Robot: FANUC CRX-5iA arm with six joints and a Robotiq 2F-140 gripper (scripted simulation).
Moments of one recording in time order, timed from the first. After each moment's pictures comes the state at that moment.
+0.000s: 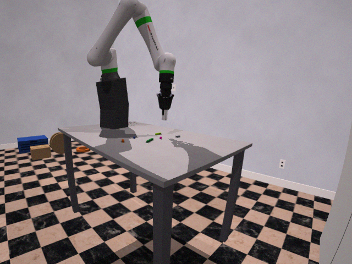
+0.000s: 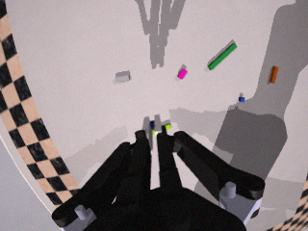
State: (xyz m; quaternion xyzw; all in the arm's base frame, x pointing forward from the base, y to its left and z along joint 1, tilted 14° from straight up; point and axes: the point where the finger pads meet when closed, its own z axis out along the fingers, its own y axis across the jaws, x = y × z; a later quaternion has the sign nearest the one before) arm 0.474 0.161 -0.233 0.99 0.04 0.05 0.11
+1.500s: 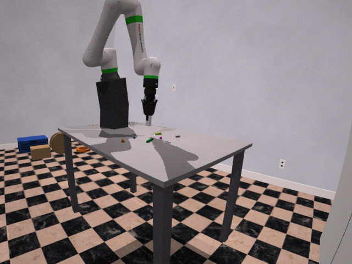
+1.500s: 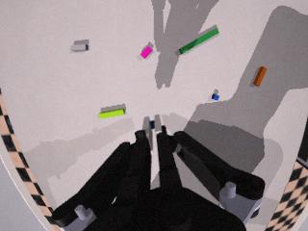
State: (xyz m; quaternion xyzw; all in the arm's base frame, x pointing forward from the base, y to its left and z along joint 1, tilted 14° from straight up) arm 0.435 0.063 -0.255 0.98 0.14 0.03 0.12
